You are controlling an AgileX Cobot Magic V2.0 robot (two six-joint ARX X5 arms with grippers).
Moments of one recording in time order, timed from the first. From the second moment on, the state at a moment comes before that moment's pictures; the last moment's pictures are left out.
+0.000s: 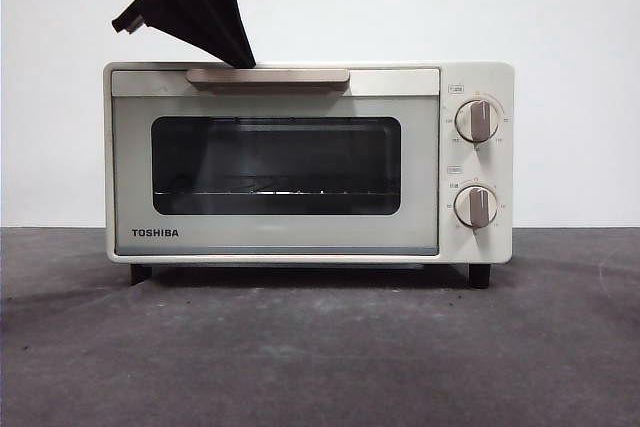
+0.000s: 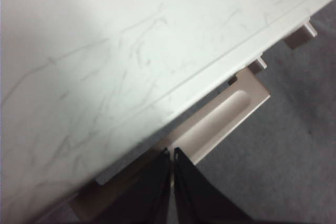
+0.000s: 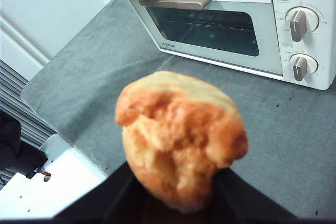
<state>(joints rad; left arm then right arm) -0.46 1.56 1.46 -0.75 0.33 0.03 0.27 0.42 0.86 -0.93 -0.57 0.21</state>
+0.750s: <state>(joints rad) -0.59 1.54 1.42 -0.93 0.23 0.10 0.27 0.42 0.86 -0.93 -0.57 0.21</state>
